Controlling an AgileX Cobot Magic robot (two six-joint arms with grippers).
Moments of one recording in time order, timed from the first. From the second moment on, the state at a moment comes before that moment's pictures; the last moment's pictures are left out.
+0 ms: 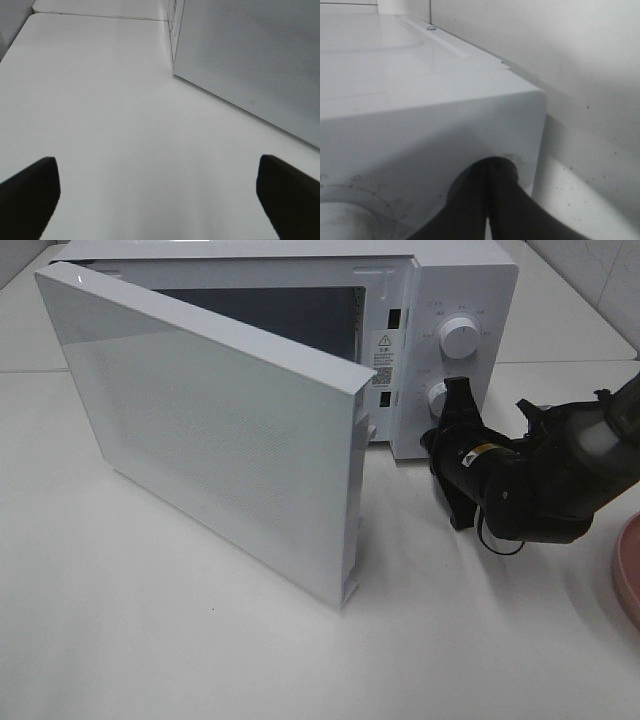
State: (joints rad) left arm 0.03 -0.01 -0.51 -0.13 1.08 0.03; right arm 0.40 2.16 -0.82 0.36 -0.92 1.34
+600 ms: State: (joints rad) left arm 0.03 -0.01 -0.51 -0.13 1.08 0.03; right arm 0.38 2.08 -0.78 0.32 -0.83 1.33
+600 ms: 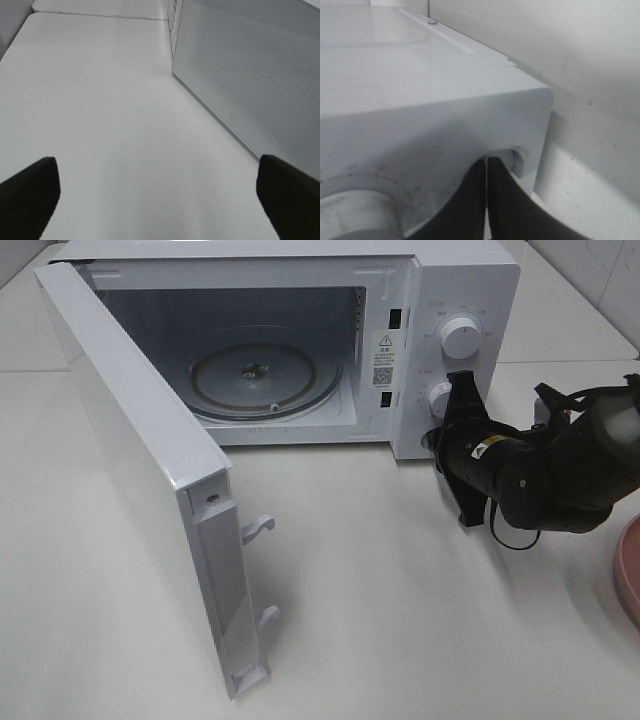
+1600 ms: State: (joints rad) left arm 0.03 -0.01 -0.51 -0.13 1.08 0.03; right arm 0.36 1.88 -0.68 0.03 -0.53 1.35
